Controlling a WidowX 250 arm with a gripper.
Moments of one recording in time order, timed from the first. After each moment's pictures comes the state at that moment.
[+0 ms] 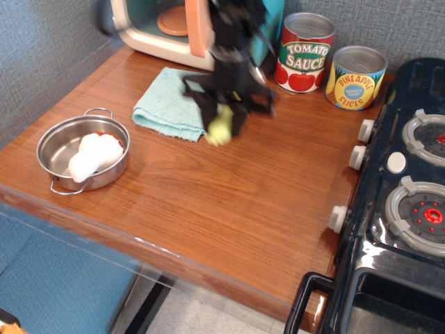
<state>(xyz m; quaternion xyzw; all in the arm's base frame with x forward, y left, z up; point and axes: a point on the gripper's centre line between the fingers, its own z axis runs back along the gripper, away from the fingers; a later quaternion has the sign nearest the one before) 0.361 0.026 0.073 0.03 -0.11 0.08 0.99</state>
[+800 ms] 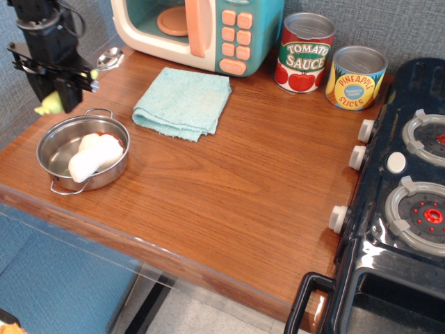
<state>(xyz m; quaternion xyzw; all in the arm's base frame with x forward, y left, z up) 0.312 0.214 0.051 0.05 -0.06 0.03 1.00</state>
